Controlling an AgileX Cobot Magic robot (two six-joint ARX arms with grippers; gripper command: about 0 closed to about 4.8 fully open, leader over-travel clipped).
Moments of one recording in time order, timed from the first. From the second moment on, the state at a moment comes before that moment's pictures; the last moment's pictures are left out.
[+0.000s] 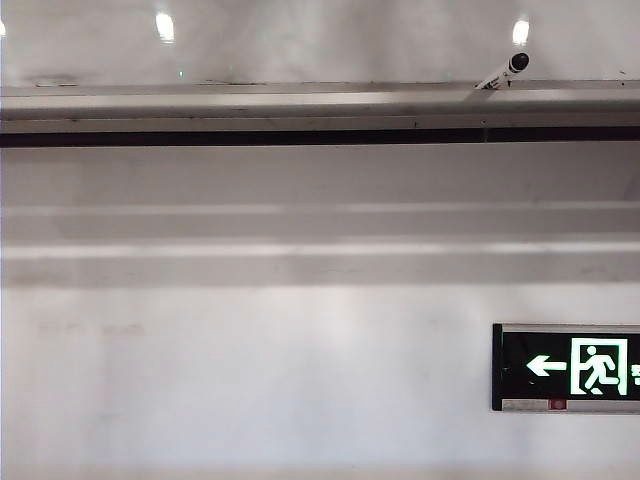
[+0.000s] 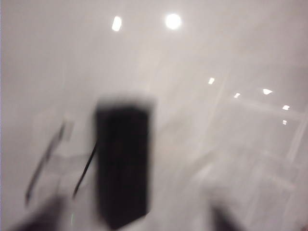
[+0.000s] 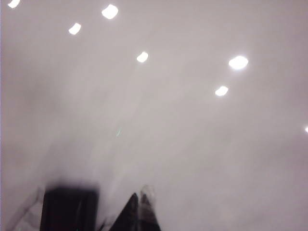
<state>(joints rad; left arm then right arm) -0.64 1.35 1.56 0.27 -0.04 -0.18 0.69 1.47 2.03 -0.03 0.24 -0.58</state>
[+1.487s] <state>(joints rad) -0.76 1.83 2.02 0.38 -0.43 -0.26 0.69 1.36 2.04 0.01 0.26 -0.58</state>
